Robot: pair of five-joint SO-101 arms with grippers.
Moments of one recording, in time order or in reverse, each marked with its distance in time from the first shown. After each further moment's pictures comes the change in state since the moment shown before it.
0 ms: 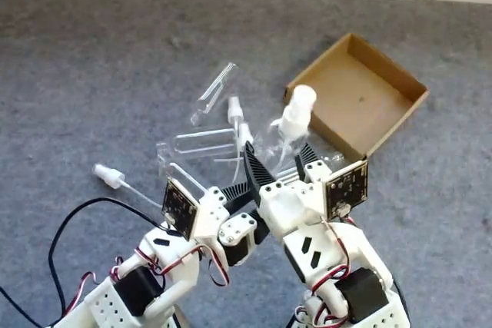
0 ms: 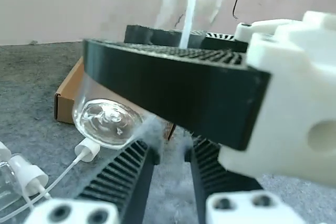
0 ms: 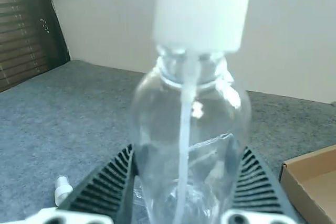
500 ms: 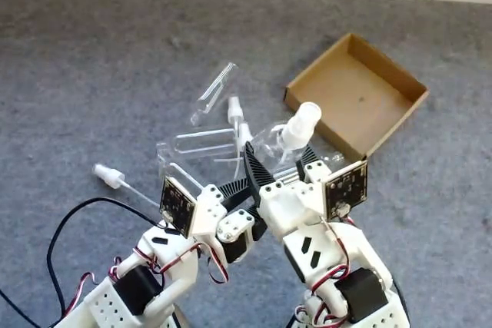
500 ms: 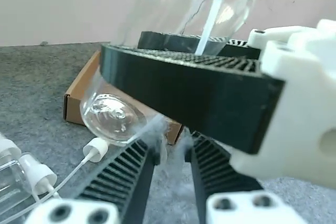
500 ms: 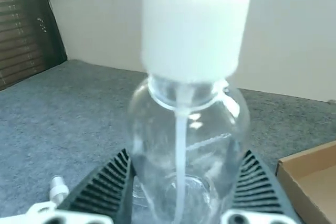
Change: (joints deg) left arm -1.1 0.0 0.0 0.0 0.2; right arm 1.5 -0.3 0.4 0.0 0.0
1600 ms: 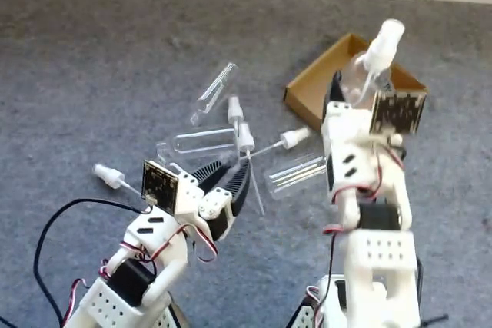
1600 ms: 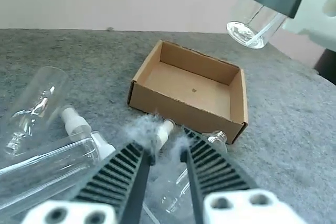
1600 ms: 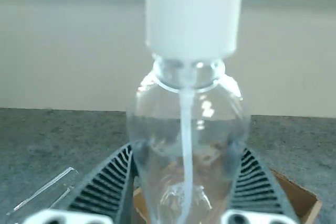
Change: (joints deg) left arm -11.2 0.0 0.0 5.6 -0.3; right arm 28.8 43.1 -14.9 -26.9 6.4
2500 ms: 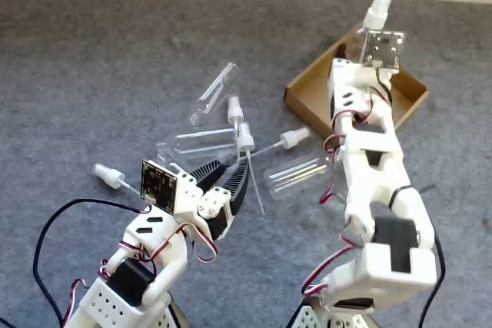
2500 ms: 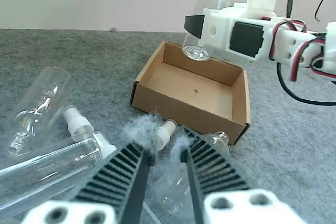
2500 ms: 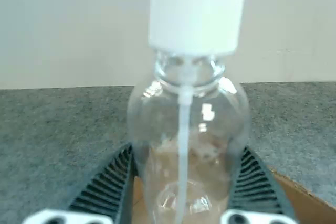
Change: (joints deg) left arm -0.5 0.0 0.0 0.0 0.0; right arm 4.3 59.9 -29.0 -24.3 0.2
